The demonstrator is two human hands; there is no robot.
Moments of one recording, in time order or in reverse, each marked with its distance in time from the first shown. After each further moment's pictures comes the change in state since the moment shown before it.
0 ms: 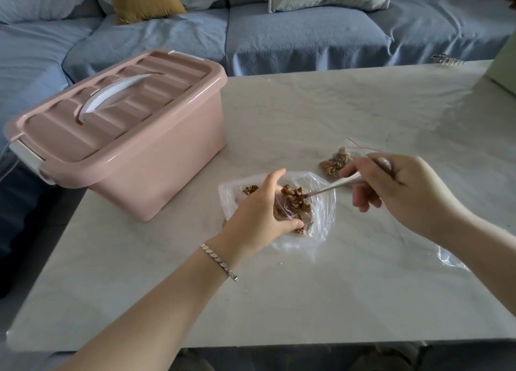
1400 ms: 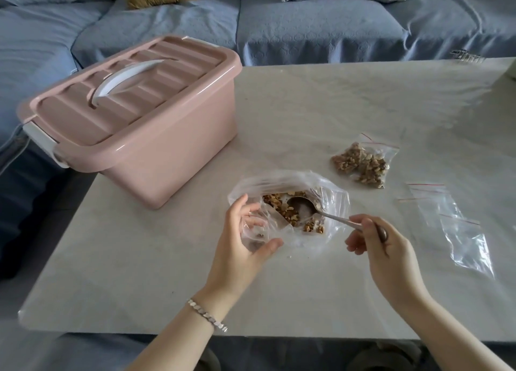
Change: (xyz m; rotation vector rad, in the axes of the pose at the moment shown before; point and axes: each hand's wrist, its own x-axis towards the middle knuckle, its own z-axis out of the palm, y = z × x) left_hand -0.063 -0.048 0.025 -0.402 0.372 -0.019; right_hand -0.052 0.082 0.070 0.163 0.261 0.120
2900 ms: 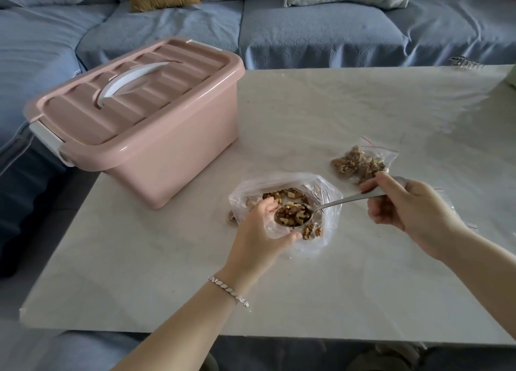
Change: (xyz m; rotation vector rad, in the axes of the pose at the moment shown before) left_hand 0.021 0.013 0.018 0.167 -0.163 -0.185; right_hand 0.059 -0.059 -0.031 0.200 -0.179 0.358
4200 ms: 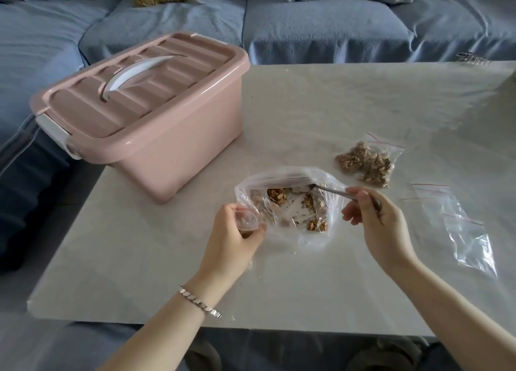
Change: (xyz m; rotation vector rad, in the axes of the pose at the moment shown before) left_hand -0.017 -0.018 -0.030 -0.021 0.183 -0.047; right_hand 0.000 0.063 0.032 -0.184 0.174 -0.360
